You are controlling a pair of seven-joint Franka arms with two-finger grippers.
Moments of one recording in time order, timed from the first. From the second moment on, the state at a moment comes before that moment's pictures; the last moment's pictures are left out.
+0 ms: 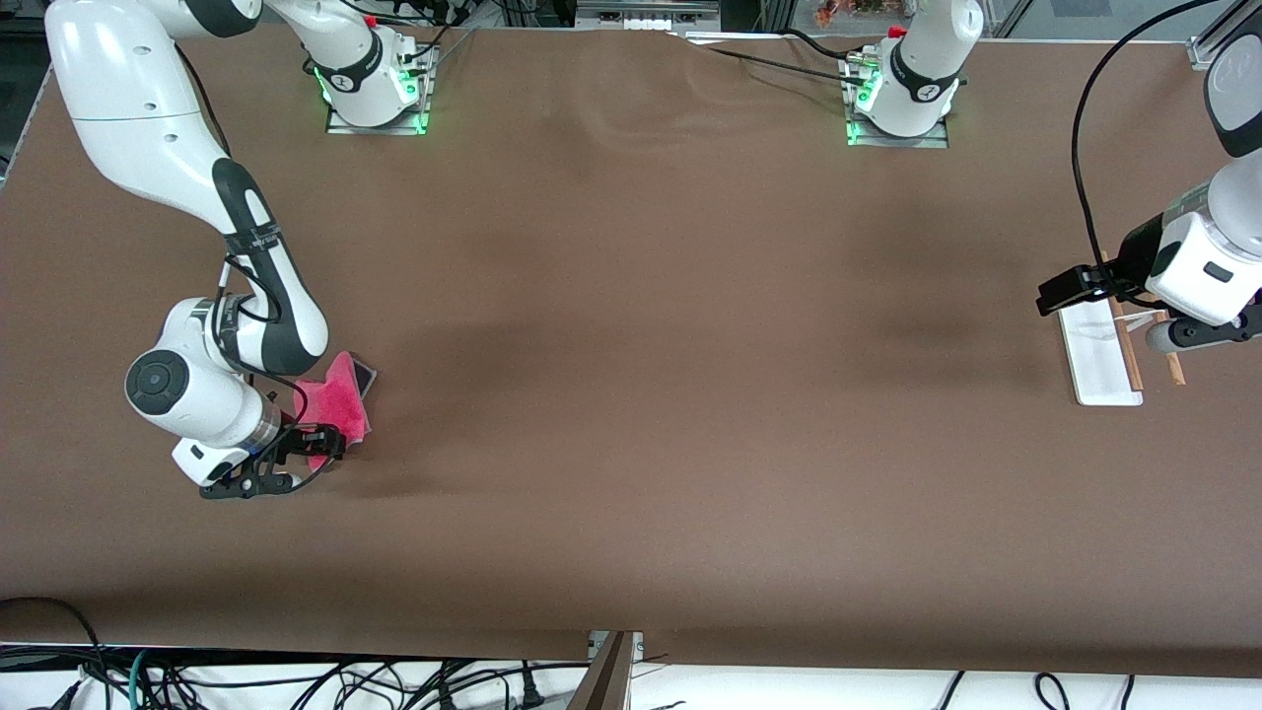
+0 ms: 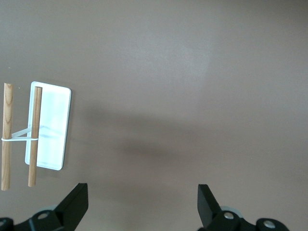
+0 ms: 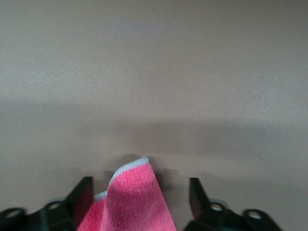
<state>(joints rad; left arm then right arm) 0.08 0.10 -0.08 -1.66 0.01 1.68 -0.22 0.02 0.76 0.00 -1.60 -0.02 2.46 -0.07</state>
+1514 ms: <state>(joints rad) 0.08 0.10 -0.08 -1.65 0.01 1.70 -0.22 0.04 0.56 0.24 -1.25 -0.02 1.91 0.07</state>
